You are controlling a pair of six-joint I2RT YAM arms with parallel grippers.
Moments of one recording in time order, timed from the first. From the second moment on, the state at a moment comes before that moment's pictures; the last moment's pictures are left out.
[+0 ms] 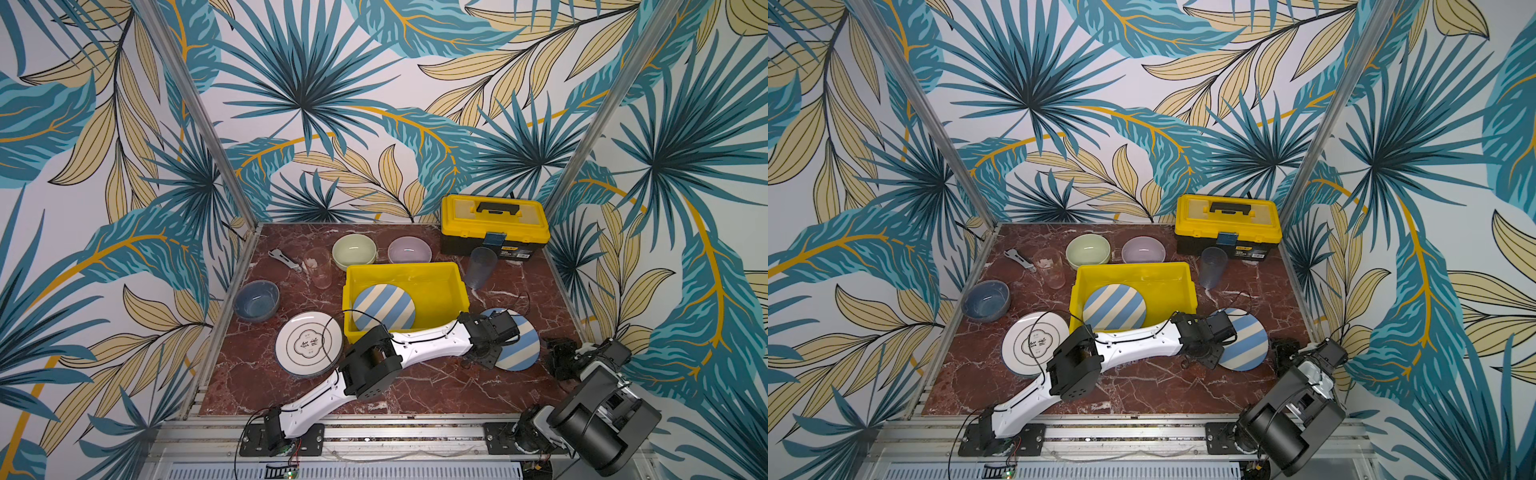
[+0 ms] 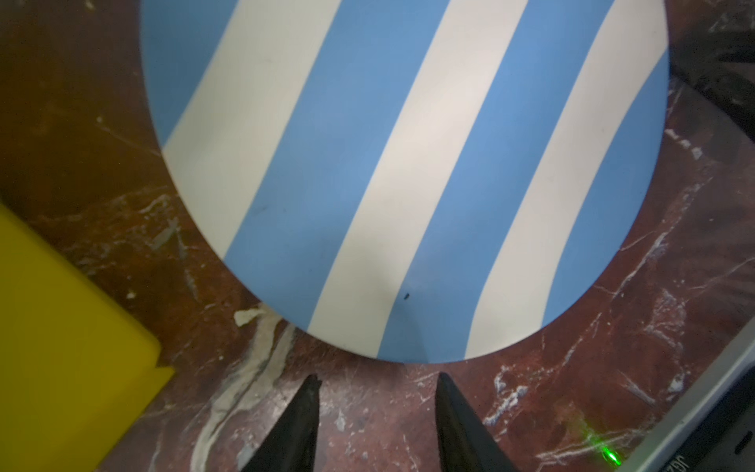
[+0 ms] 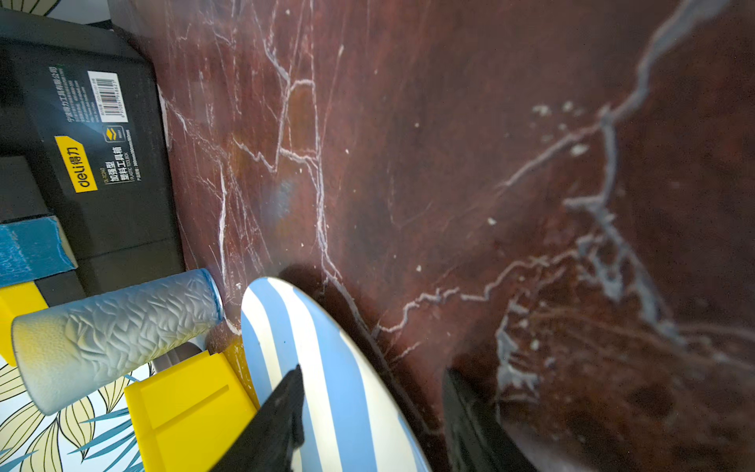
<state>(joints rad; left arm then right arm) -1.20 2.46 2.17 -0.85 -0.03 -0.60 -0.93 1.23 0.39 -0.23 -0.61 0.62</state>
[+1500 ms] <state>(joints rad) -1.21 2.53 2.23 -0.82 -0.10 -0.50 -0.93 1.23 0.39 -0.23 -0.61 0.62</state>
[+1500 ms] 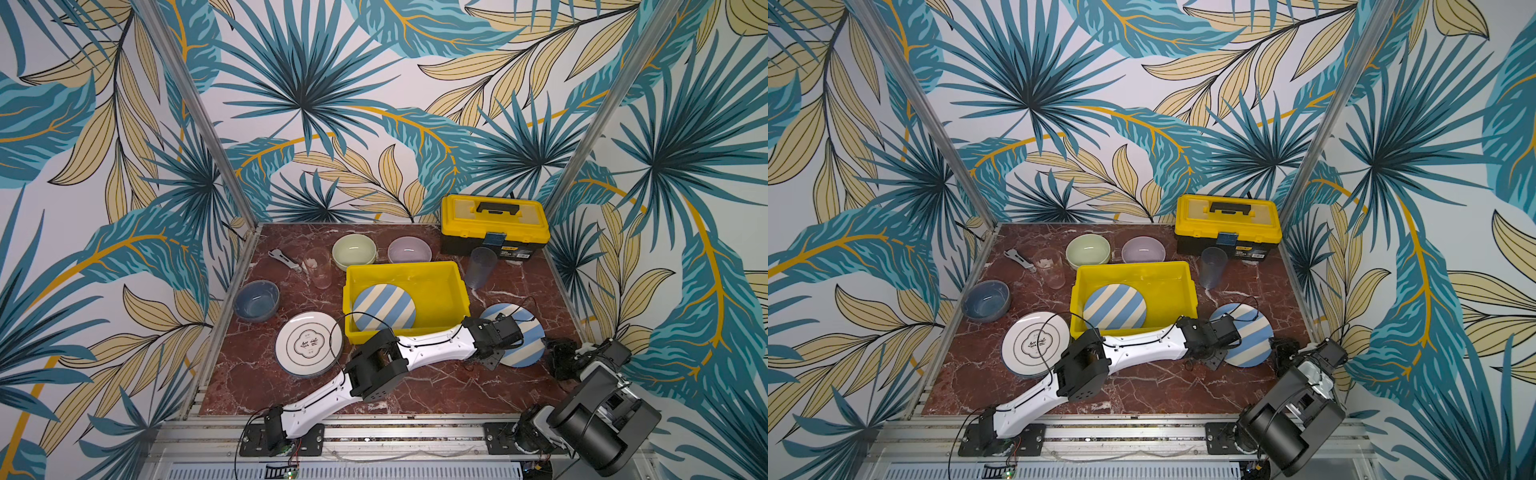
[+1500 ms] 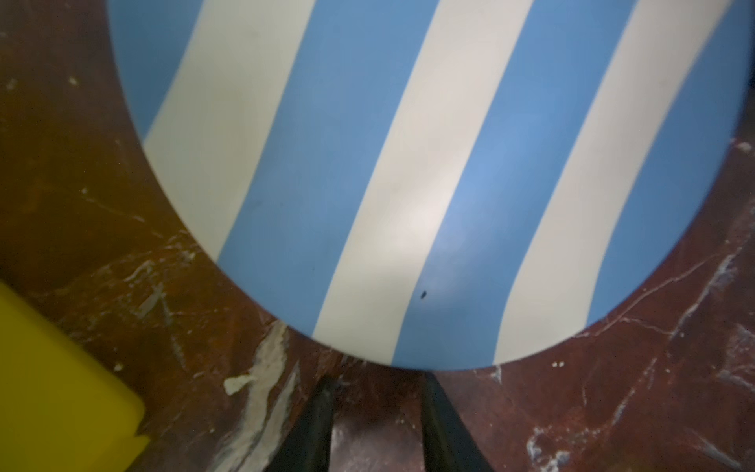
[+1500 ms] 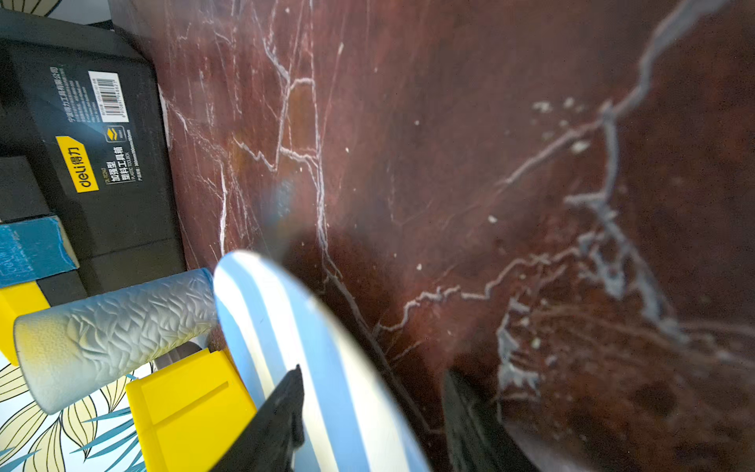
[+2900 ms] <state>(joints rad) -1.14 2.66 2.54 -0.78 -0.03 -0.22 -0.87 1.28 0.40 -0.13 -0.56 0.66</state>
